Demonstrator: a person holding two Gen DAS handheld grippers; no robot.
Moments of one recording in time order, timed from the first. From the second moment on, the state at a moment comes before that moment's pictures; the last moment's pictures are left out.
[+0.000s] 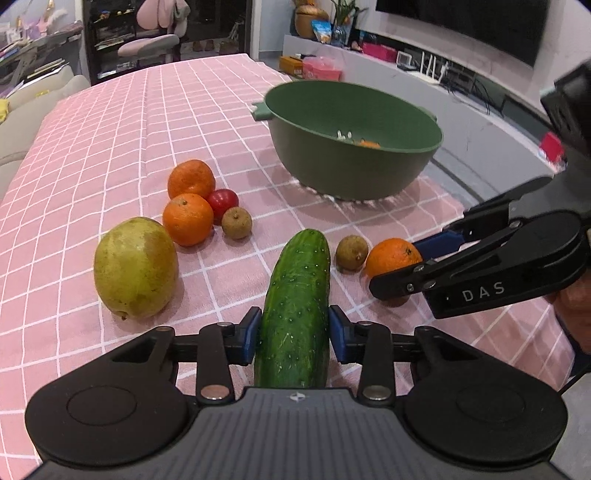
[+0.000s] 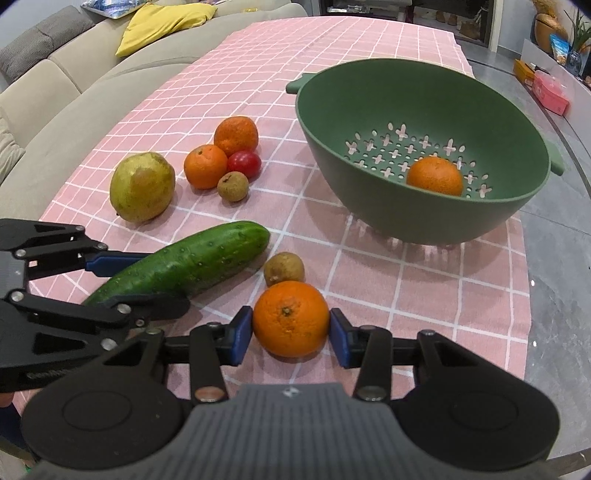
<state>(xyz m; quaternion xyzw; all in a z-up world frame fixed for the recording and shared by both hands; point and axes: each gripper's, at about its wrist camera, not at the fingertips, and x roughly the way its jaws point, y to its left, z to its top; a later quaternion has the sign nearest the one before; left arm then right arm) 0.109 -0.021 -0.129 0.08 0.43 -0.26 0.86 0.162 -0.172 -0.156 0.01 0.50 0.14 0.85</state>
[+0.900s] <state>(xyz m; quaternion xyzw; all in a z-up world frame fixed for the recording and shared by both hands) 0.135 -0.037 -0.057 0.08 0.37 -0.26 0.89 0.154 -0.213 -0.083 0.06 0.42 0.12 0.90</state>
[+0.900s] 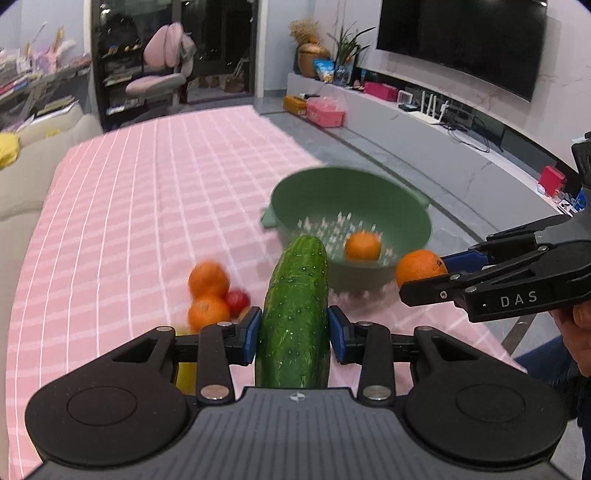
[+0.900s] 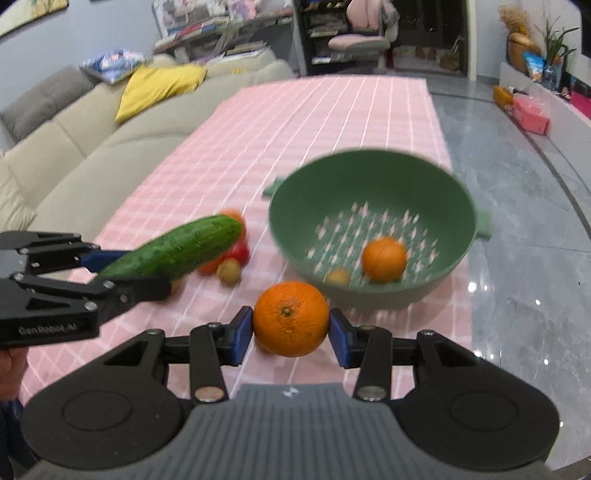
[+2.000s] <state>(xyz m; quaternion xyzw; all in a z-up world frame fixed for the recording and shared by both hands) 0.239 -0.159 -0.100 0.20 0.36 -0.28 0.87 0.303 -0.261 -0.114 0.03 0.44 0.07 0.89</state>
